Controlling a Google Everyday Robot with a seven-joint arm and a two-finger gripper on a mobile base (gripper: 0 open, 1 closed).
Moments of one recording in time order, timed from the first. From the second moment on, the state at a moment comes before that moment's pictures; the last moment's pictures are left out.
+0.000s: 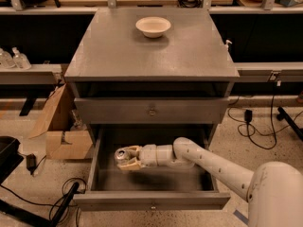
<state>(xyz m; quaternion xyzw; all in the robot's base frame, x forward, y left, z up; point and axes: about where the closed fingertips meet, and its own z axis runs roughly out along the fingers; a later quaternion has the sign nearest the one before) 0.591 0.106 0.468 -0.53 0.56 0.43 0.47</state>
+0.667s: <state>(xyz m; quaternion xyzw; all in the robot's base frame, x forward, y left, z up) 0.596 0.086 0.447 -0.53 0.58 0.42 0.45</state>
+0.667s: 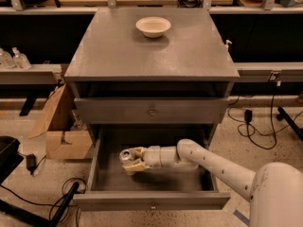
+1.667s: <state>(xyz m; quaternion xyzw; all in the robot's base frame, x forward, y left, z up) 0.592 0.094 0.447 -0.53 0.58 0.43 0.45</state>
